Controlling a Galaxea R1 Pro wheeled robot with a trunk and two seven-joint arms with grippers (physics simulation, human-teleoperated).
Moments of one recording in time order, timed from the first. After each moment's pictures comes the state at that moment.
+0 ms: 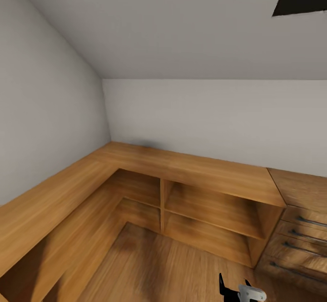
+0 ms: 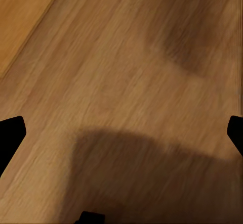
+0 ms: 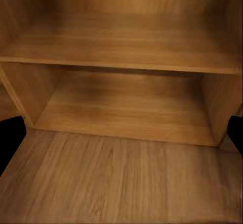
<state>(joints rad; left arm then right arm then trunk) -0.26 -0.02 -0.55 -0.19 0.64 -0.26 0.19 -0.38 -0.01 0.34 0.02 -0.52 -0.92 -0.02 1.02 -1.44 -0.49</state>
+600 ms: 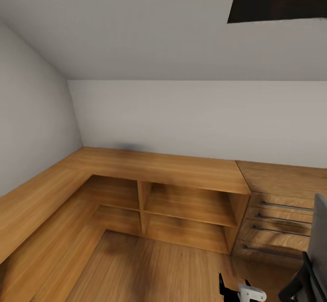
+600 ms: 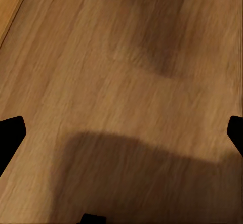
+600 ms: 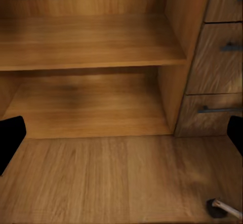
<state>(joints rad) -0.26 -0.02 -0.55 -0.19 0.64 -0.26 0.19 -0.38 -0.01 0.34 0.02 -0.52 -0.92 -0.02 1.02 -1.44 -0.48</state>
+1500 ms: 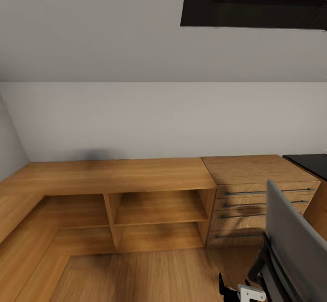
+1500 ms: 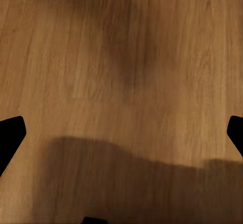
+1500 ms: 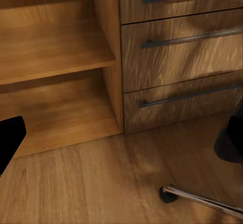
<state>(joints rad) -0.26 -0.02 -0.55 -0.19 0.64 -0.27 0.19 -0.38 -0.01 0.34 0.02 -0.52 -0.92 -0.02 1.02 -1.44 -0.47</state>
